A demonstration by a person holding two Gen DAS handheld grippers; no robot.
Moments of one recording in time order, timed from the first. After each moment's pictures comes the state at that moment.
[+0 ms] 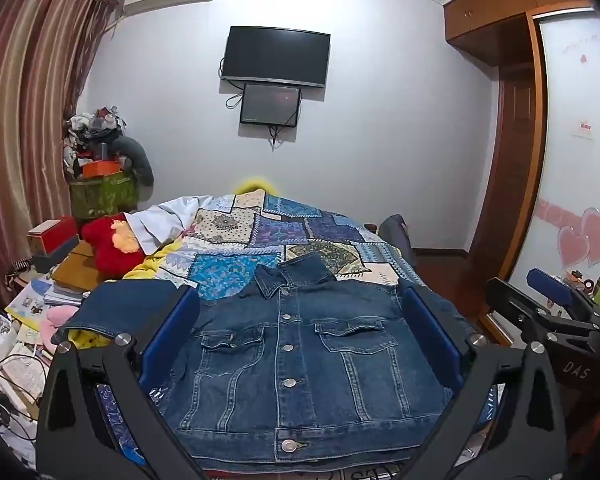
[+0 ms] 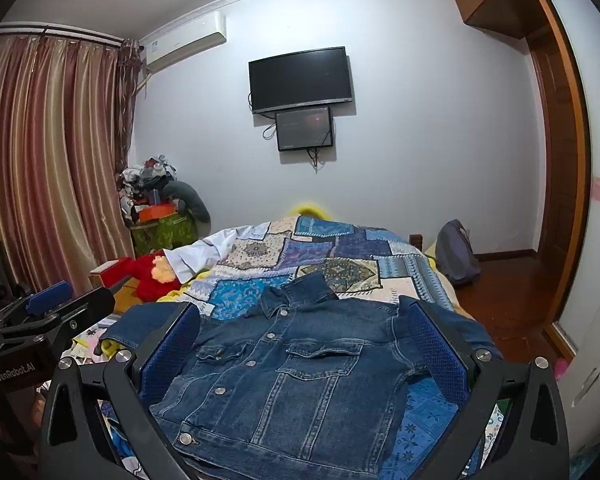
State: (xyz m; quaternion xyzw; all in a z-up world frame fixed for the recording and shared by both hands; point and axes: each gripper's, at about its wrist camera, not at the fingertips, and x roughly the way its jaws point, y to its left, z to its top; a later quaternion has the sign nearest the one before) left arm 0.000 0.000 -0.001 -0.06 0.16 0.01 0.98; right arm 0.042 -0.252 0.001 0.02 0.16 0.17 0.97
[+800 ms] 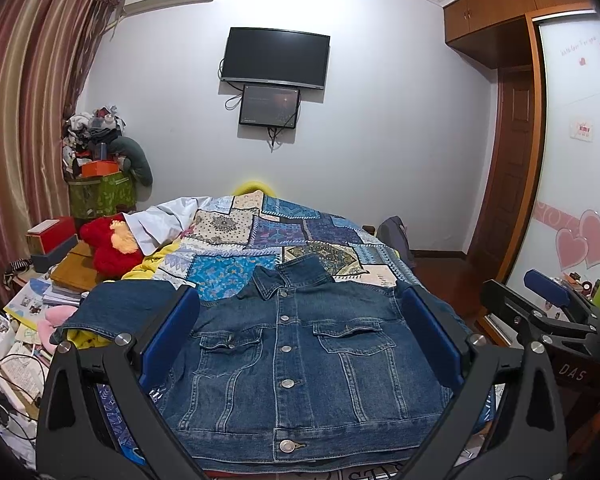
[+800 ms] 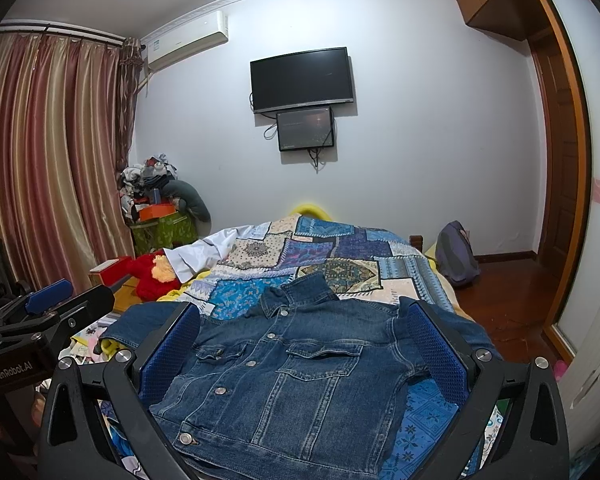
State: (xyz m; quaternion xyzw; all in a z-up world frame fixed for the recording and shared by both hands) left arm 0.000 0.000 0.002 -0.07 0.16 0.01 0.98; right arm 0.043 -0.252 0.000 0.02 0.16 0.17 0.97
